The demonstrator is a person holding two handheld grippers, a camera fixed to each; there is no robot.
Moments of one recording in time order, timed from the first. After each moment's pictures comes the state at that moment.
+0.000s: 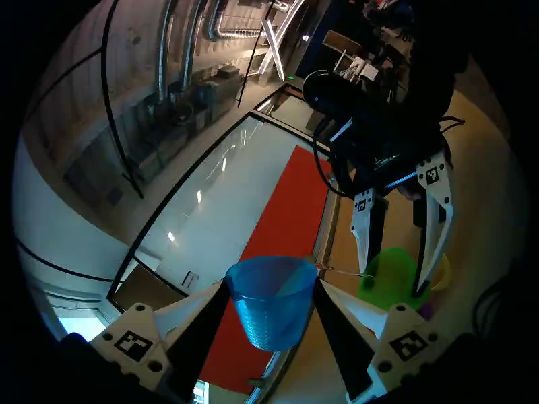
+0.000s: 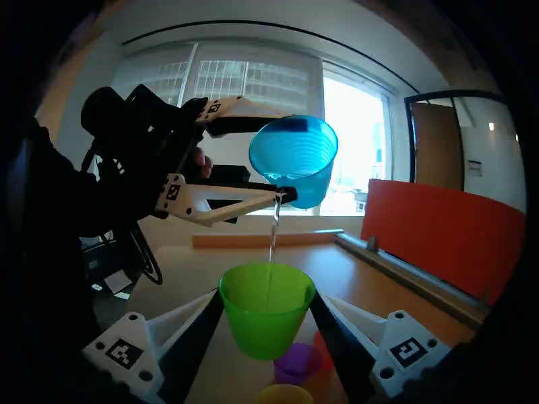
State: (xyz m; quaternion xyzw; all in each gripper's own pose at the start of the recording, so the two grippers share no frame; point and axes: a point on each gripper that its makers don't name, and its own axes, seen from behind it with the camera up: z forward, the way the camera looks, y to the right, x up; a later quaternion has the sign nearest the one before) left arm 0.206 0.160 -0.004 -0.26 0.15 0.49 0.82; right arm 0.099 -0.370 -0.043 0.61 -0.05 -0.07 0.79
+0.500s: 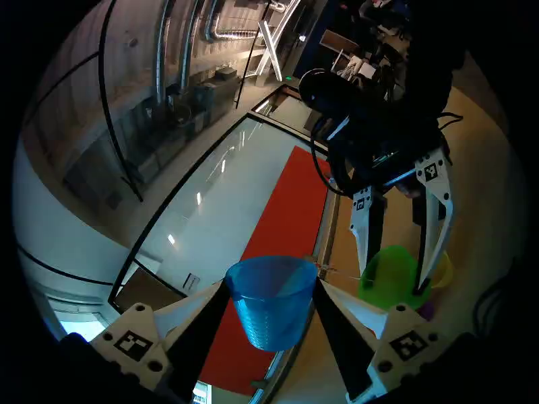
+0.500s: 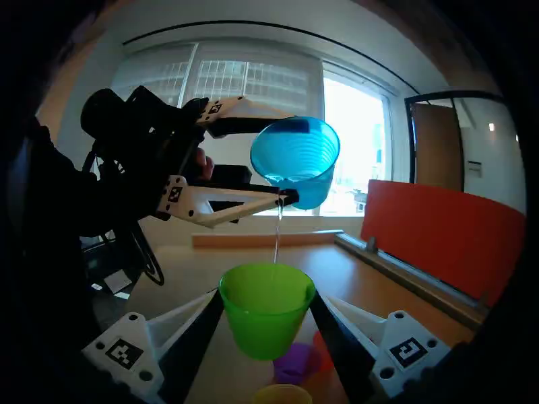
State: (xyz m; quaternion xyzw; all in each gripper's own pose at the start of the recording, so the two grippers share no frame) left arm 0.204 0.161 -0.002 -0.26 0.15 0.50 0.81; right arm 0.100 -0.369 -0.043 0.61 -0.05 -0.07 0.79
